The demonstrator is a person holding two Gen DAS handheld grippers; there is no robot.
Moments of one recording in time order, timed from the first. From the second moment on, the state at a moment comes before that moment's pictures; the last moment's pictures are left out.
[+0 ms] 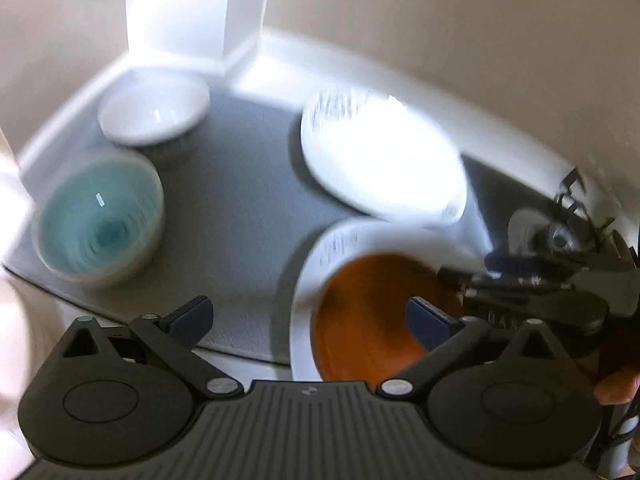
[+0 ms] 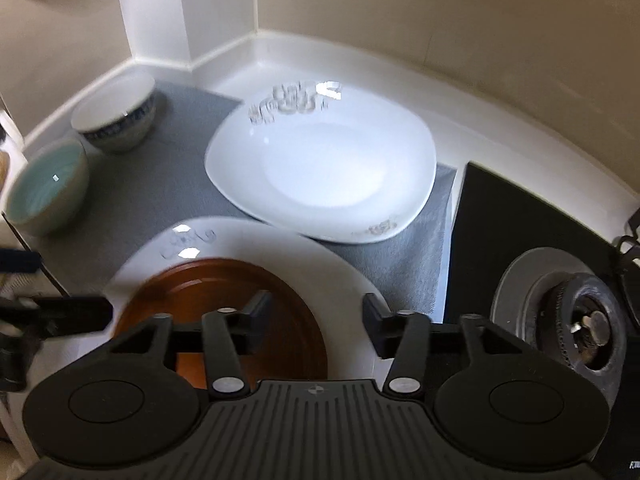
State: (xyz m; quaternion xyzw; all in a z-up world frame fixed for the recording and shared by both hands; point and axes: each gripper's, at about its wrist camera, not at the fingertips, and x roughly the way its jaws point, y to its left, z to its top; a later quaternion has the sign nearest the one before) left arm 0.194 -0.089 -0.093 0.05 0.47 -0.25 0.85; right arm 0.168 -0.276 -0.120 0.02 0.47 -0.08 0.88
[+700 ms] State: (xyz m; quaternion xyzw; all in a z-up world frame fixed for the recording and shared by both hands) left arm 0.144 -0.062 -0.070 0.14 0.45 -0.24 0.85; right arm 0.069 -0.217 -0.055 0.12 0.43 -0.11 0.89
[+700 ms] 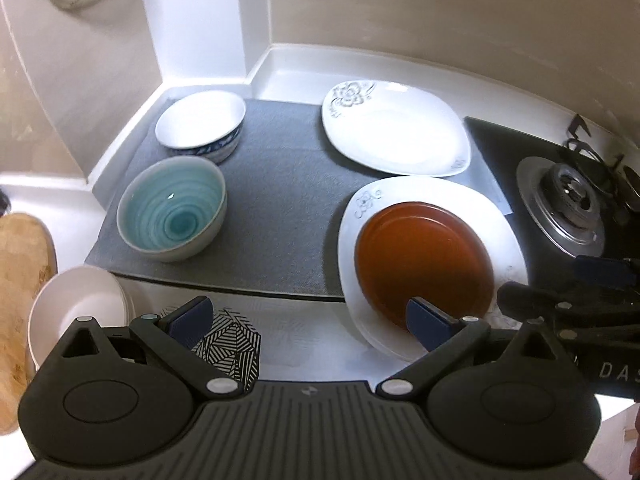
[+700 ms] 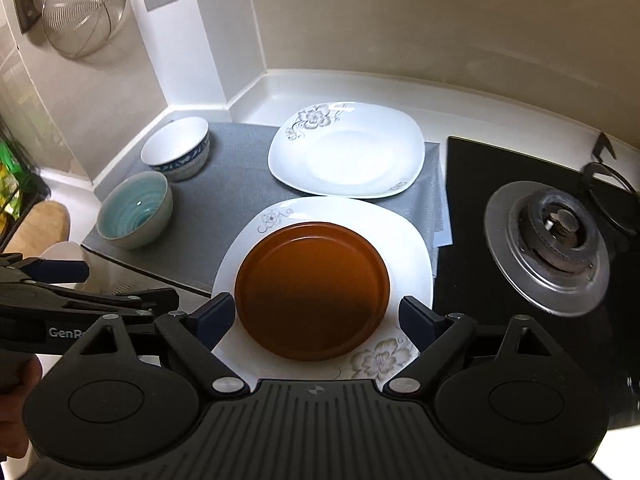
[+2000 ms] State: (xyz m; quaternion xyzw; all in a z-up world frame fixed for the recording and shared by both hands) left arm 0.164 -0.089 -0.056 0.11 0.46 -0.20 0.86; right arm 0.066 -0.276 -0.035 0.12 0.35 -0.14 0.92
